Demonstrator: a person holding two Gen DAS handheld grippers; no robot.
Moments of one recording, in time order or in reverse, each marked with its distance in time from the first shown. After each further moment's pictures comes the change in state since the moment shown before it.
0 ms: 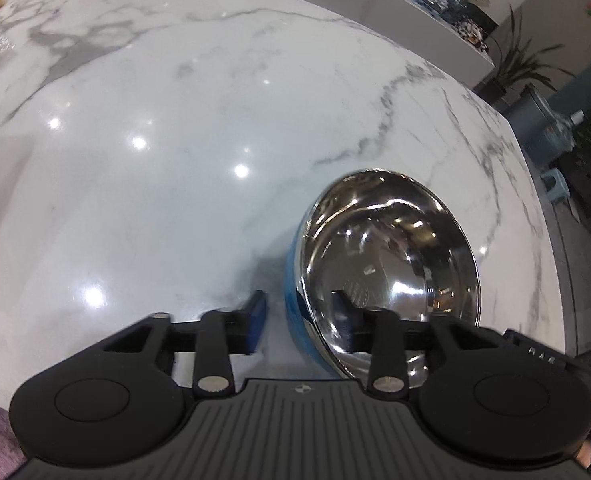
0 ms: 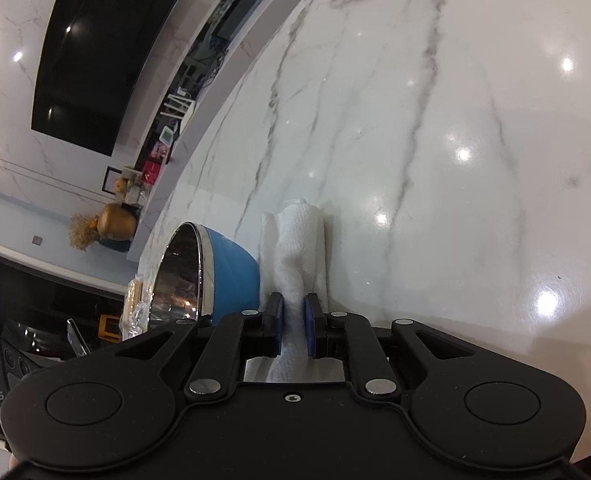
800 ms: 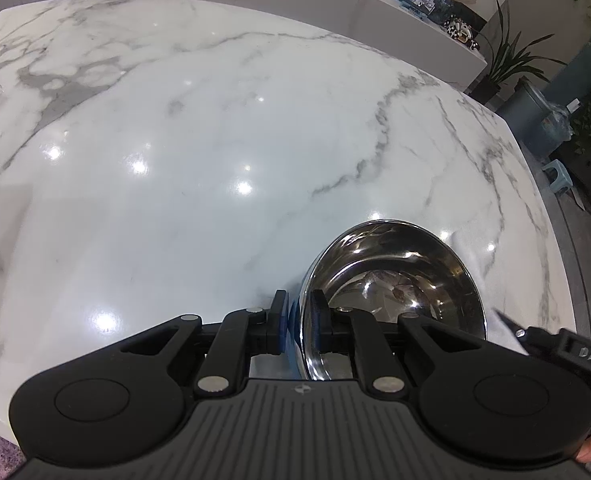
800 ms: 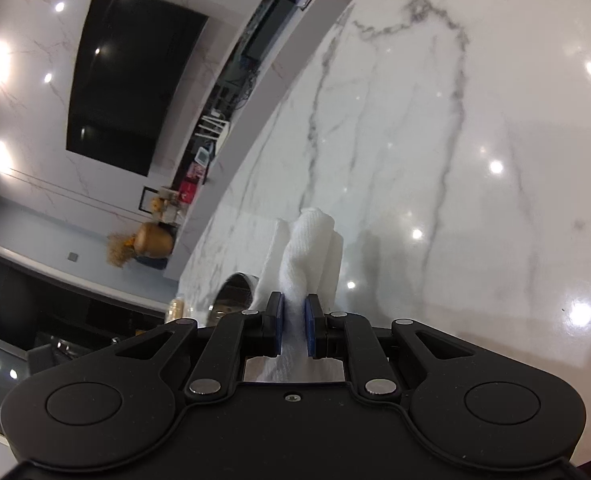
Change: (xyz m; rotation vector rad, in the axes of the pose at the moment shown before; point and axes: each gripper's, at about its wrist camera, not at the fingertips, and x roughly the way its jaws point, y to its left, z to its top) left arm -0.002 -0.004 0.013 0.057 -0.045 0.029; right arm -0.019 0.002 0.011 0.025 -0.042 0.107
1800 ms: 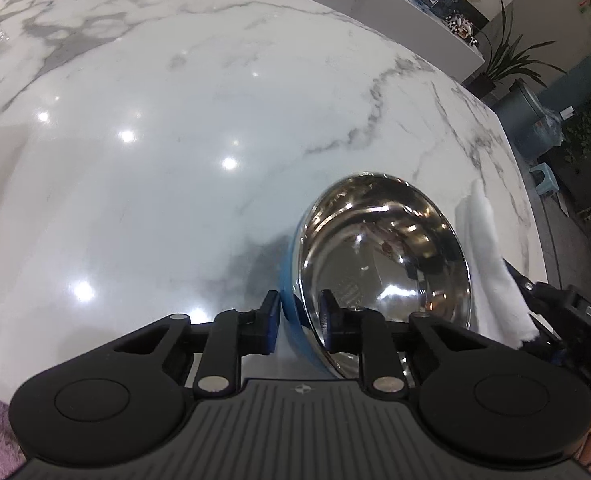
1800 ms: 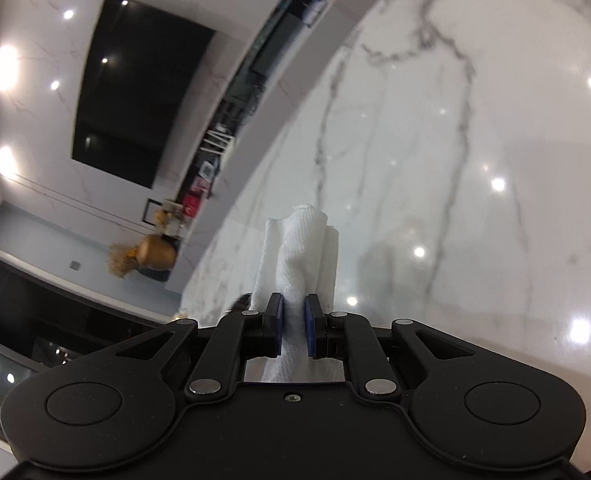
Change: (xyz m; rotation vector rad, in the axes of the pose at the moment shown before) left arm -0.001 0.005 -0.012 -0.069 0.058 -0.062; right arm -0.017 0.012 0.012 -0.035 -0.059 0.036
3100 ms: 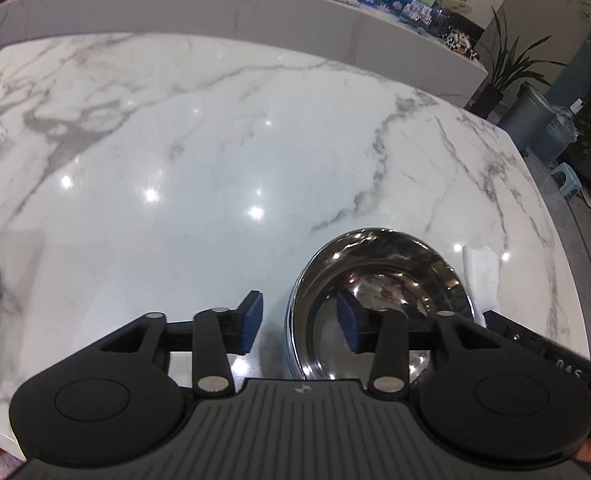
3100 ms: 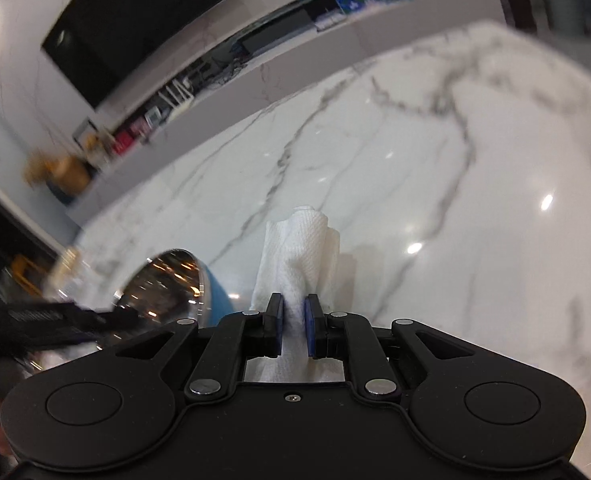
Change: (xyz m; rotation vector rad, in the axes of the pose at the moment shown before) left arm -0.015 -0.022 0.024 0.119 -0.140 0.111; right arm 0.020 0.040 -0.010 -0.466 0.026 -0.378
